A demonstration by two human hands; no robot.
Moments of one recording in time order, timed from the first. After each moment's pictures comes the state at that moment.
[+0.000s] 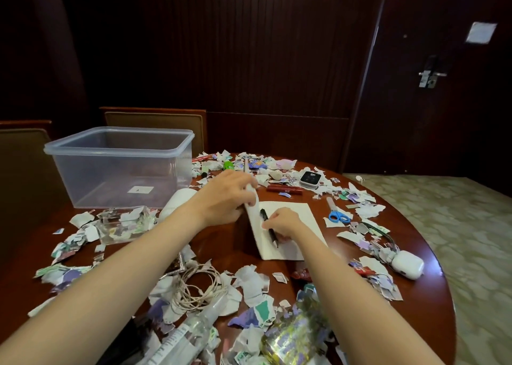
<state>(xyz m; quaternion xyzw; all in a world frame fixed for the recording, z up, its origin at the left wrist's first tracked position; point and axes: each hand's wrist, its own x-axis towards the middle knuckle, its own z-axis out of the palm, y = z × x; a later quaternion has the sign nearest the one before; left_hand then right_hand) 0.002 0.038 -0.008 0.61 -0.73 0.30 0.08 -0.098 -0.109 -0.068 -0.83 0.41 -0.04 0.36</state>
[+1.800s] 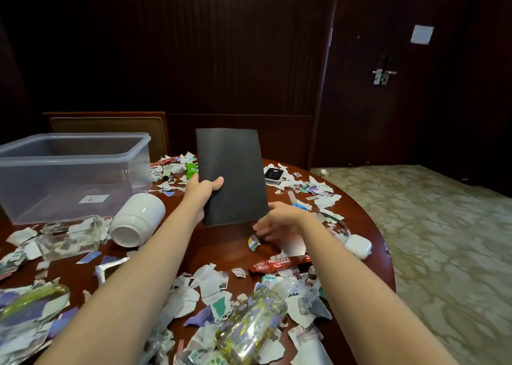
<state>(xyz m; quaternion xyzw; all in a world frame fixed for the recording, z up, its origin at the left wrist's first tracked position) -0.032 -0.027 -0.018 0.62 -0.19 -0.28 0.71 -0.177 -0.131 -0.041 -0.73 0.34 -0.03 0.60</state>
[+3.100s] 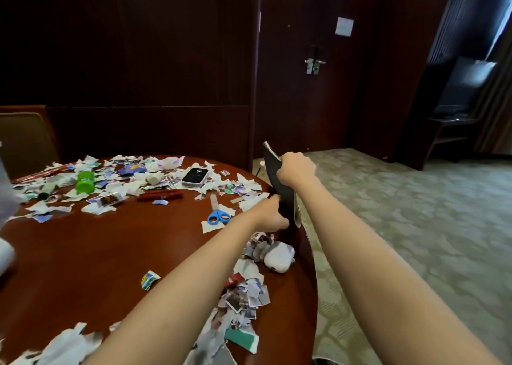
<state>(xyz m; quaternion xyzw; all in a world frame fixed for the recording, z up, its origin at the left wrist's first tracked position) -0.225 -0.200 -0.033 0.70 -0.63 -0.27 0.20 -0.288 -0.281 0.013 -0.81 0.57 -0.17 0.02</state>
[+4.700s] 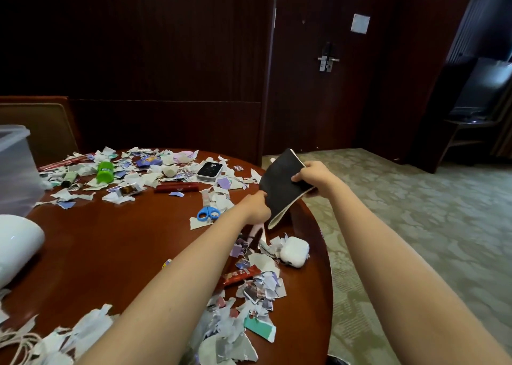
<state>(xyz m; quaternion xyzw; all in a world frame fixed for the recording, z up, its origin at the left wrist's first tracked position) -0.183 -0.190 -0.041 0.76 -0.55 -0.27 0.20 -0.301 -0.280 0.002 -0.69 0.54 -0.25 0.42</state>
